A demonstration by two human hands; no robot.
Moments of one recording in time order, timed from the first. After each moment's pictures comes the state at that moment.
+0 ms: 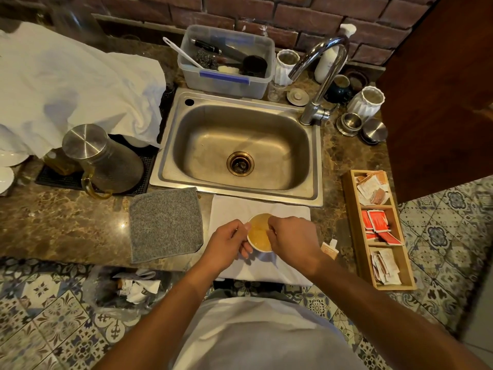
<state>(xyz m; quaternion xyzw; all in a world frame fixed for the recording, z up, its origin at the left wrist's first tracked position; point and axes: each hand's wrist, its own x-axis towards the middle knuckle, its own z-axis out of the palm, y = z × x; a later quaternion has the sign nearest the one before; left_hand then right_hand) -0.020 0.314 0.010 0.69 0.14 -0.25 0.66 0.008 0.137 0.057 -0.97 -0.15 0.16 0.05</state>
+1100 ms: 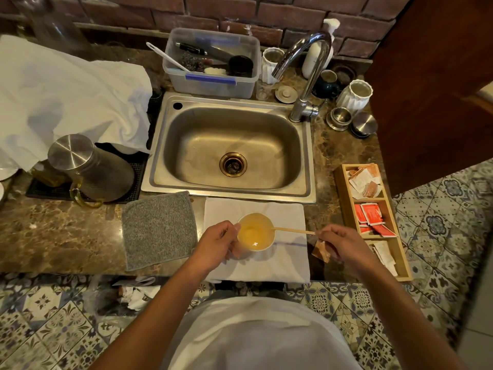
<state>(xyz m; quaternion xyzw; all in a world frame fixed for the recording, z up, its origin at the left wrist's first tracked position) -0.016 0.322 0.009 0.69 0.14 -0.27 0.66 -0.014 0.025 0.071 -0.78 0.24 0.26 0.52</state>
